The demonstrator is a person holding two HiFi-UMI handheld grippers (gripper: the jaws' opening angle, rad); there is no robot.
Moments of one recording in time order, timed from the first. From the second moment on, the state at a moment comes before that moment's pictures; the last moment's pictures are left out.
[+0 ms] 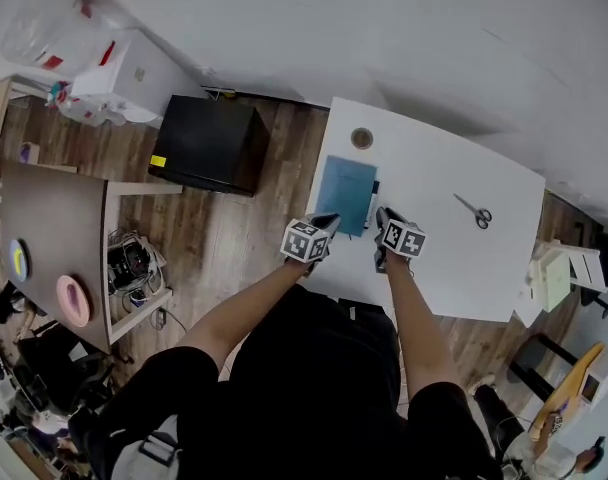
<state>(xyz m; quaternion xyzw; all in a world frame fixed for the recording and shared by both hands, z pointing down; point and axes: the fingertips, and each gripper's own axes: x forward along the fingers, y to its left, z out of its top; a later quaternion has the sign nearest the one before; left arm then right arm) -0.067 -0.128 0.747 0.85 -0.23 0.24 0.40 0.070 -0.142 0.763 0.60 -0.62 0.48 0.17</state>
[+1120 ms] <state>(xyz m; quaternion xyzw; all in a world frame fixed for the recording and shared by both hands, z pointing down) 0.118 -0.042 0.757 0.83 -0.32 0.29 0.36 0.386 -0.039 0.754 0.54 -0.71 0.35 0.28</state>
